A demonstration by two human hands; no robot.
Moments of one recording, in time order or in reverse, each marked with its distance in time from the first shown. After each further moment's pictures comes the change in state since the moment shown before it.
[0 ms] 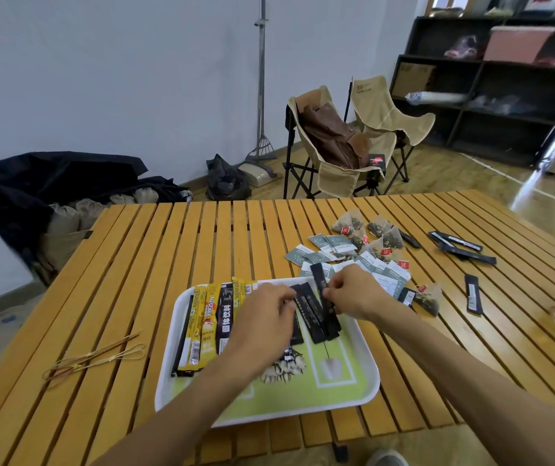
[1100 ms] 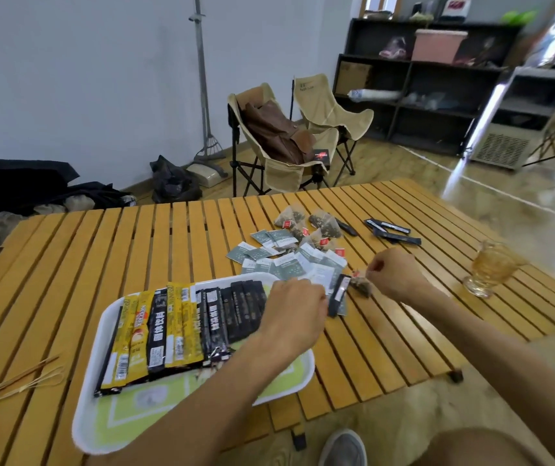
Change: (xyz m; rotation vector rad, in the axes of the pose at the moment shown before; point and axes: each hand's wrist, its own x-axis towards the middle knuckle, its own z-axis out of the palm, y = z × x) left_hand 0.025 0.083 0.092 0.353 -0.167 0.373; right_hand -0.009 0.129 -0.099 -0.161 0.300 0.188
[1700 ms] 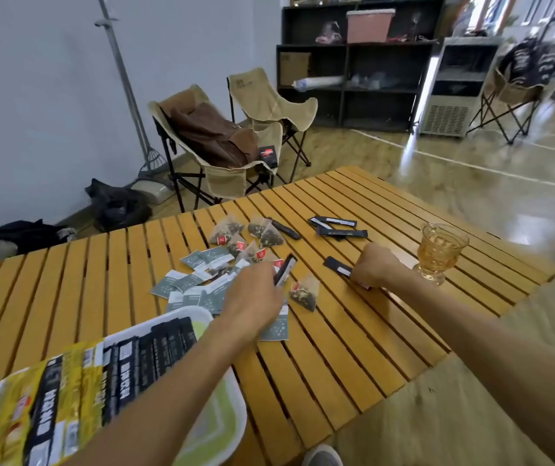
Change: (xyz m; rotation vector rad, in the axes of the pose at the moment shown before) left_hand 0.098 0.028 0.025 -0.111 -0.114 -0.190; right_hand 0.079 0.095 -0.016 0.004 -0.101 0.242
